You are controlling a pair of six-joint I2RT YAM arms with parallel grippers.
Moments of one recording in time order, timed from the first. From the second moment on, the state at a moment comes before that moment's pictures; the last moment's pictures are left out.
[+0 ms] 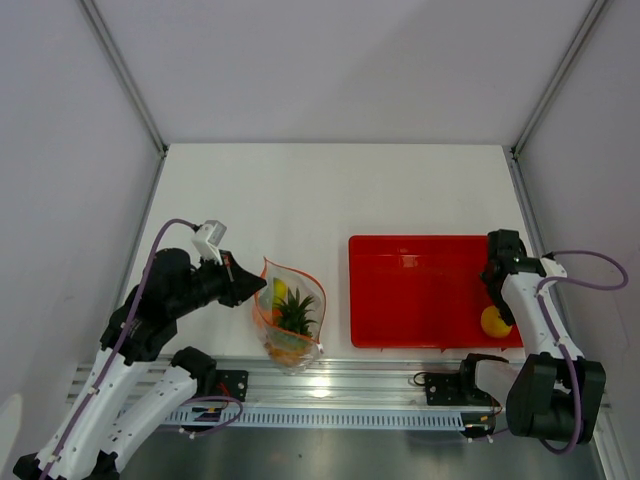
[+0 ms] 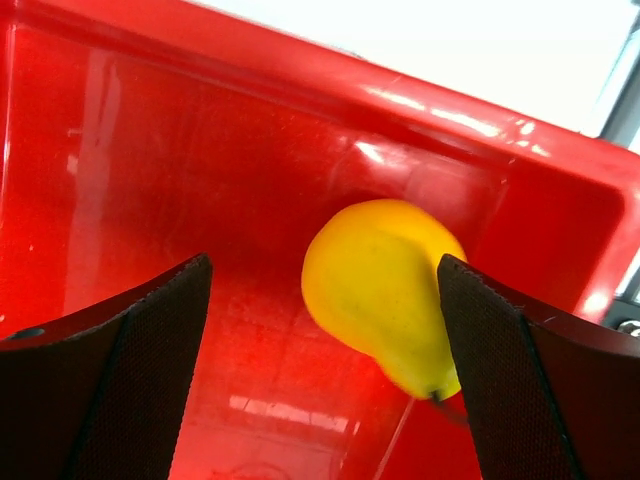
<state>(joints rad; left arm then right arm) -0.46 0.54 0.82 -0.72 0.32 -0.51 -0.11 1.10 0.73 -0.89 0.60 1.04</state>
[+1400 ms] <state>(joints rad) -0.46 0.53 0.81 -0.72 0.32 -0.51 0.11 0.62 0.71 -0.50 -0.11 0.72</state>
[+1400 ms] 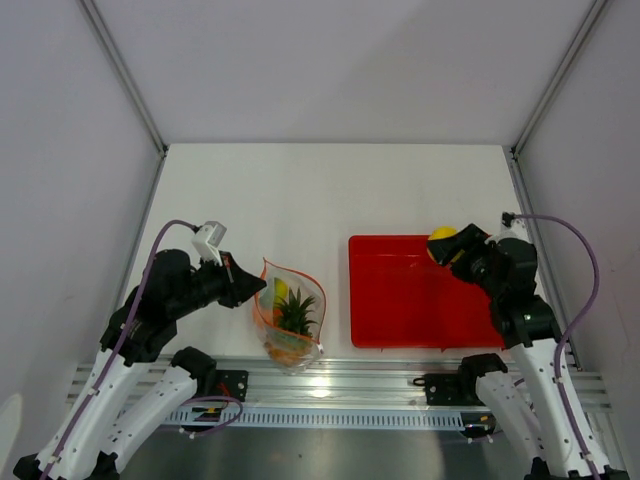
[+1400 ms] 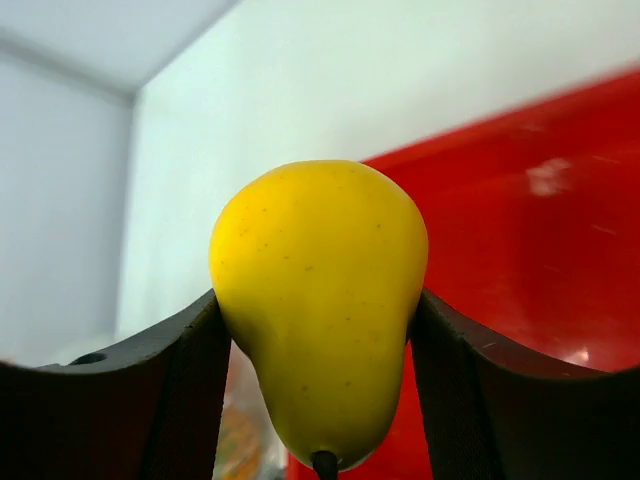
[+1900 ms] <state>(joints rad) -0.46 0.51 0.81 -0.73 0.32 -0.52 1.16 0.98 0.94 -0.20 -0.10 0.44</state>
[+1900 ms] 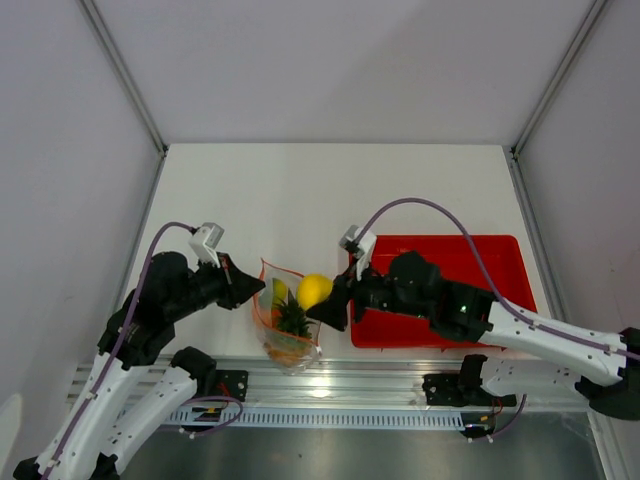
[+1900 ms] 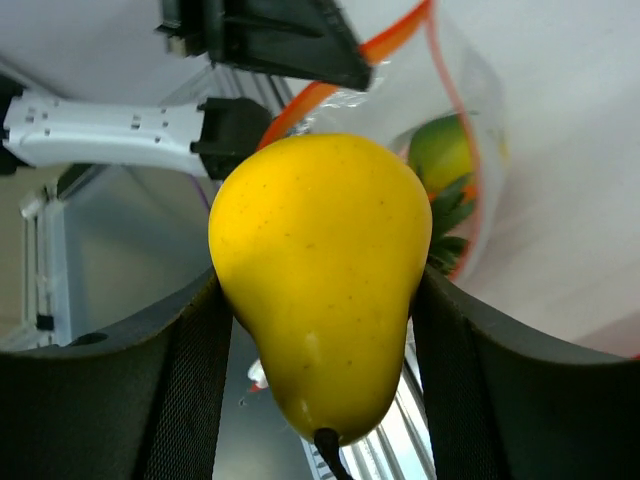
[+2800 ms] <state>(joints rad) -0.46 0.50 0.81 -0.75 0.32 -0.52 1.33 1.28 1.15 -0.29 0.19 0.36</state>
